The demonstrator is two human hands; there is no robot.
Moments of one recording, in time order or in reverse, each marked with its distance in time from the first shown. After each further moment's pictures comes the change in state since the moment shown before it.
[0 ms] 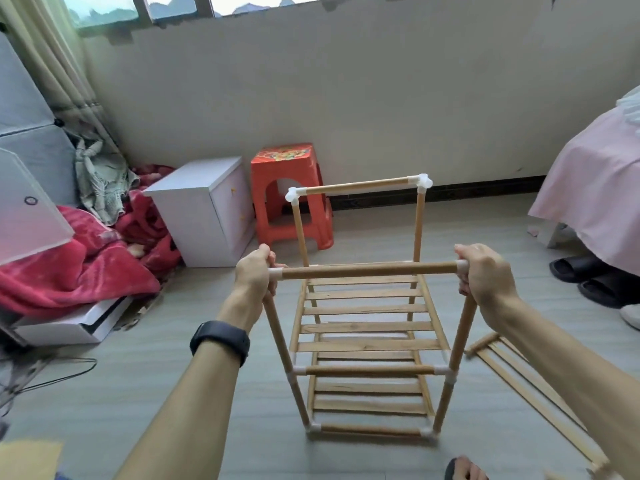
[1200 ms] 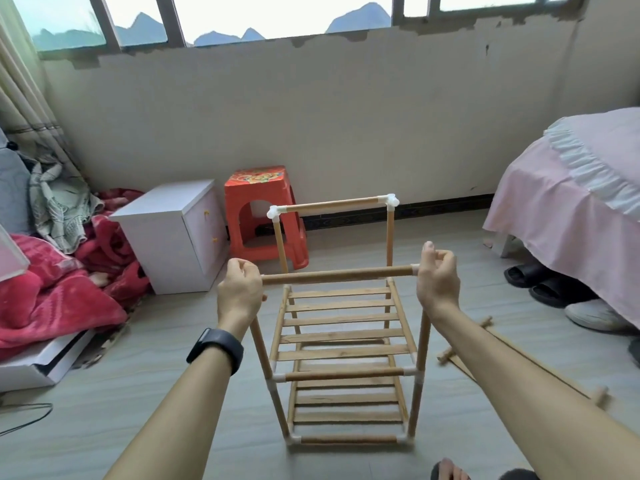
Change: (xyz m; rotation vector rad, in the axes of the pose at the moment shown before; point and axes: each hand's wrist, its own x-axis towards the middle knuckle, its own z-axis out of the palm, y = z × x) left_hand 0.017 -0.013 -0.005 0.501 0.138 0.332; right_hand -0.005 0.000 0.041 -0.094 0.302 -0.077
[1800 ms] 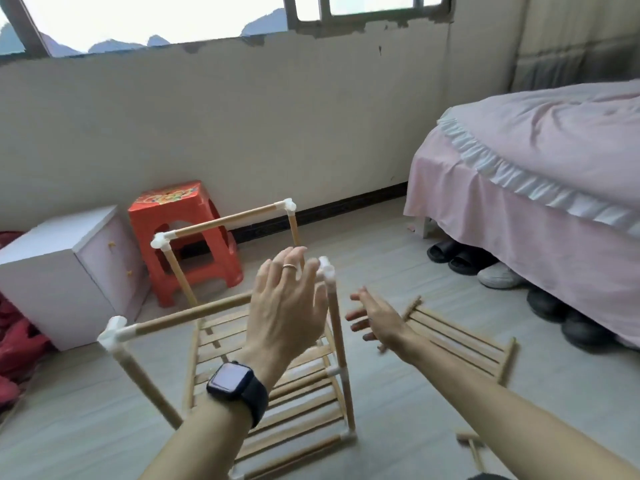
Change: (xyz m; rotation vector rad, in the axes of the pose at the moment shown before) left_hand -0.109 0.120 0.102 0.452 -0.095 1.100; right_hand 0.005 0.074 -0.065 -0.026 -0.514 0.259
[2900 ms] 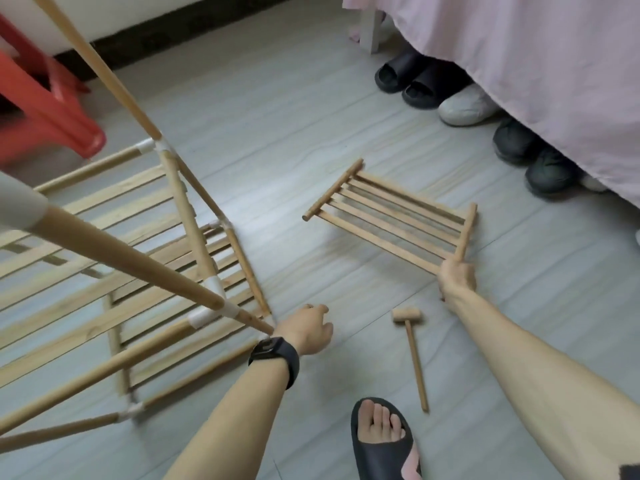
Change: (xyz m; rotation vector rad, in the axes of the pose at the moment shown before) left_hand -0.127 0.123 0.346 -0.380 -1.511 -0.239; right_hand 0.043 0.355 -0.180 -0.010 0.883 0.937
